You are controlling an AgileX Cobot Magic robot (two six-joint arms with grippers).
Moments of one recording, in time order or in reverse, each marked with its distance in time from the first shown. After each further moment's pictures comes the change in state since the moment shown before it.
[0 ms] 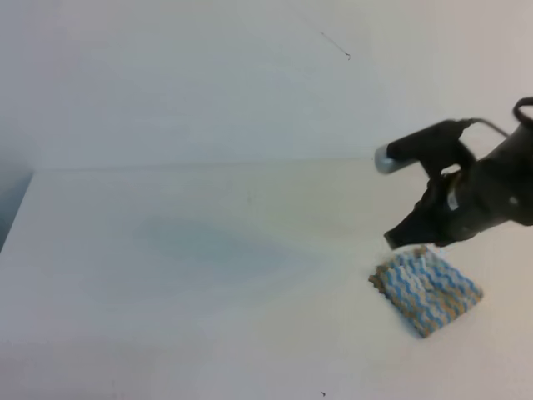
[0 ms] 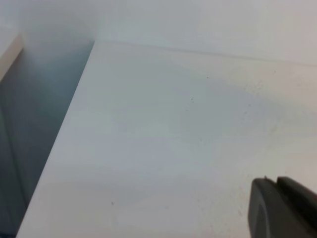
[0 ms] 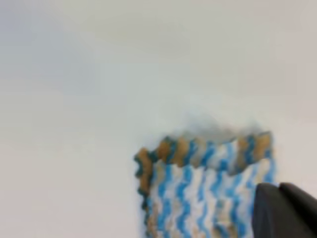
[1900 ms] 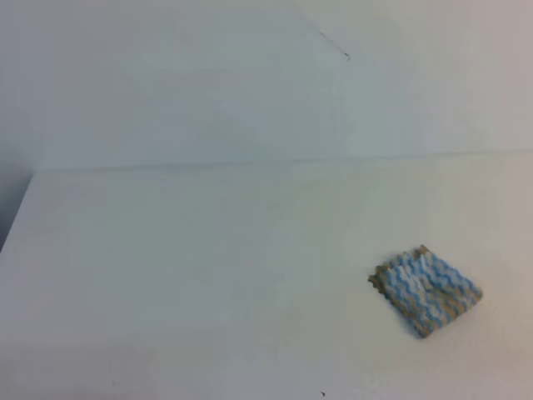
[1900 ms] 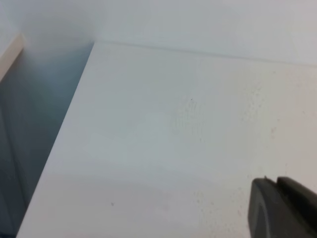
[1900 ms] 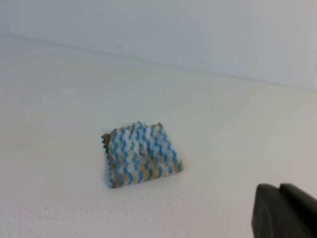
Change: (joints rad) left arm 0.000 0.000 0.000 0.000 0.000 0.000; right arm -0.002 -1.600 0.791 -0.011 0.130 0.001
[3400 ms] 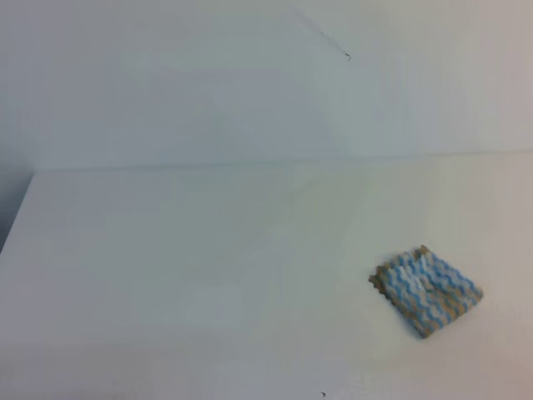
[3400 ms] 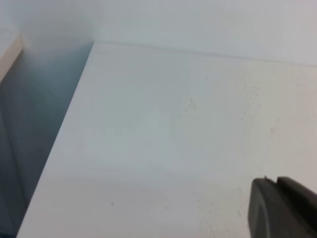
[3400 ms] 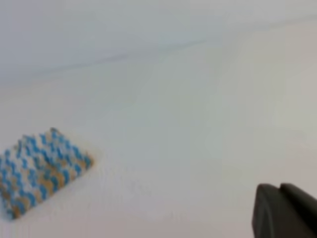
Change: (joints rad) left arm 0.000 0.000 0.000 0.000 0.000 0.000; right arm -0.548 -0.150 0.289 0.199 -0.195 0.001
